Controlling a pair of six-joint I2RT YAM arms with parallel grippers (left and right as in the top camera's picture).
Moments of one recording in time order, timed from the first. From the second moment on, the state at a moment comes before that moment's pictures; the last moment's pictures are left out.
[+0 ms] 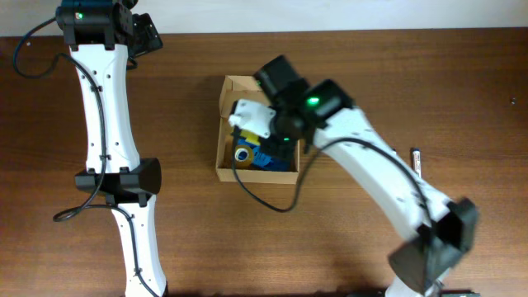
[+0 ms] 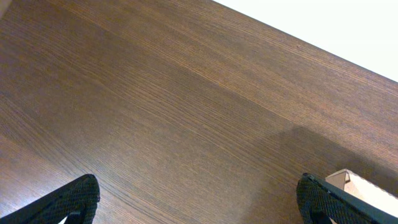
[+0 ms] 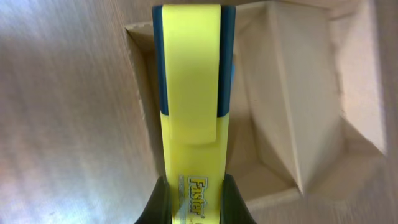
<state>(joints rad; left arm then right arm) -0.01 2.45 3.08 -1.69 -0.29 -0.40 0.63 1.88 1.80 -1.15 -0.13 -0.69</state>
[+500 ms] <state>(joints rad) -0.01 2.45 3.08 -1.69 -0.29 -0.40 0.63 2.20 1.80 -1.10 -0.03 -0.78</state>
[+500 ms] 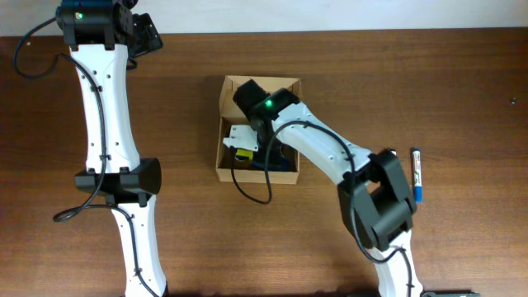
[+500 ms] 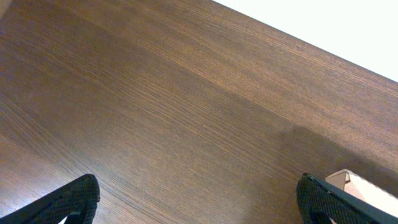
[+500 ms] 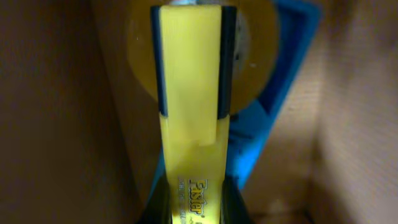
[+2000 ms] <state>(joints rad) -0.01 2.45 3.08 -1.69 -0.29 -0.40 -0.08 1.57 1.40 -1.00 0.13 -0.34</state>
